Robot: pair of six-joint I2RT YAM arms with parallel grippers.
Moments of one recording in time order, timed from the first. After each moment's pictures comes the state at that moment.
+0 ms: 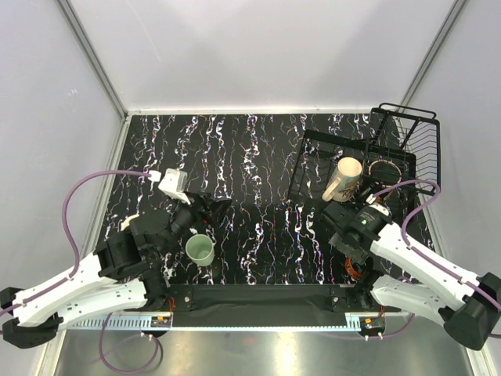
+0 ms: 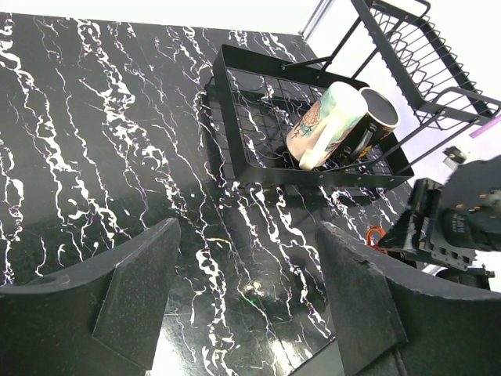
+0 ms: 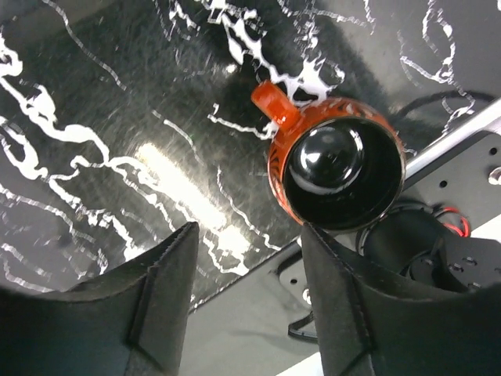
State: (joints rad) left arm -1.09 0.61 0.79 -0.32 -0.51 -0.50; right arm 0.76 0.96 0.80 -1.33 0.46 1.42
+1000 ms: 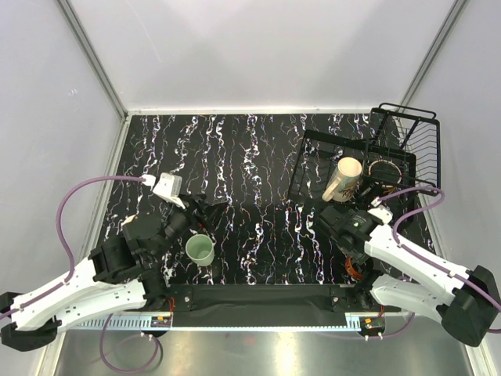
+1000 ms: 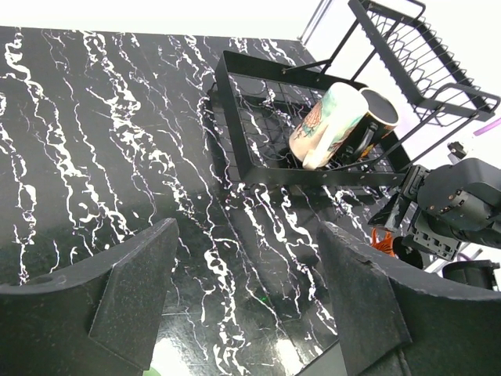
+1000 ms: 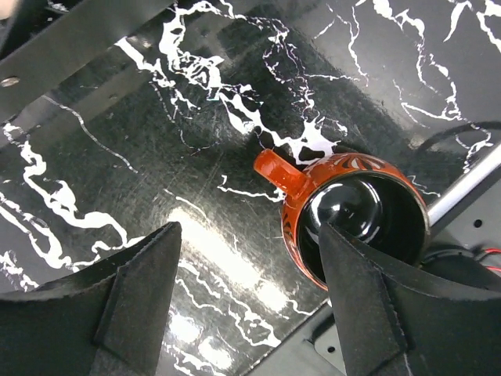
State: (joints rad) left arm -1.09 0.54 0.76 -0.33 -0.50 -0.46; right arm 0.76 1.00 0.71 -1.23 0.64 1.59
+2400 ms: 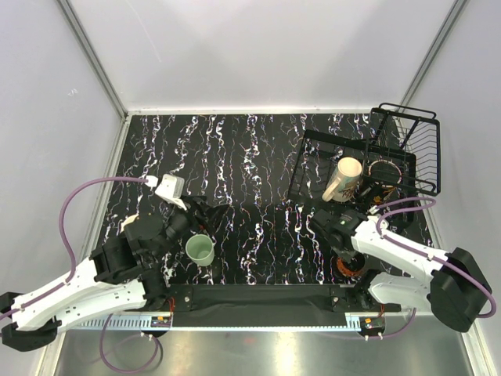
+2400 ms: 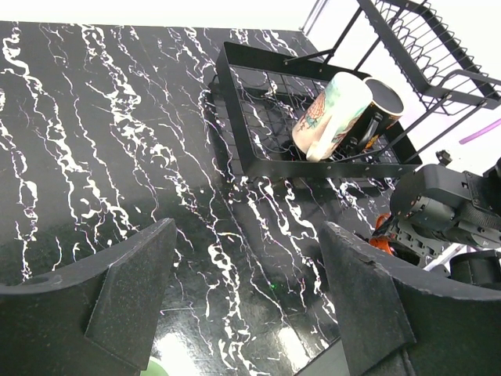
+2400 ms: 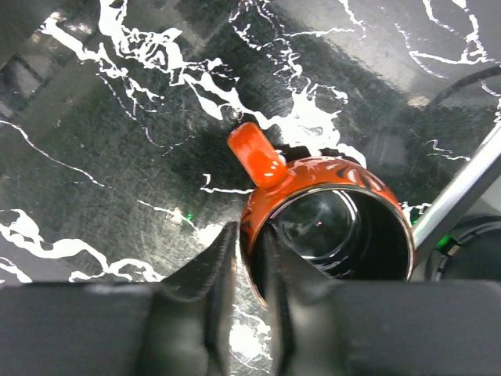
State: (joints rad) left arm -1.09 0.54 0.74 -0.33 -0.49 -0.45; right arm 0.76 1.14 0.64 -1.16 0.58 1.77
